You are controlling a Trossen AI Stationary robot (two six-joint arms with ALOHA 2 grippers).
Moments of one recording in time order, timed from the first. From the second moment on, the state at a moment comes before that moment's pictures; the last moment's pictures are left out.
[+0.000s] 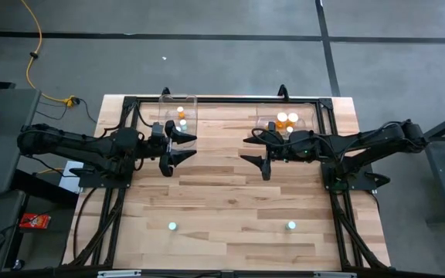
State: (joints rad) left arm 0.06 0.90 0.55 0.46 -0.15 -0.30; right arm 0.12 1.17 0.88 0.10 0.25 0.10
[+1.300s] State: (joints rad) left arm 0.06 0.90 0.55 0.41 -0.17 -0.30; right arm 0.69 1.48 1.17 -1.08 0.11 1.36
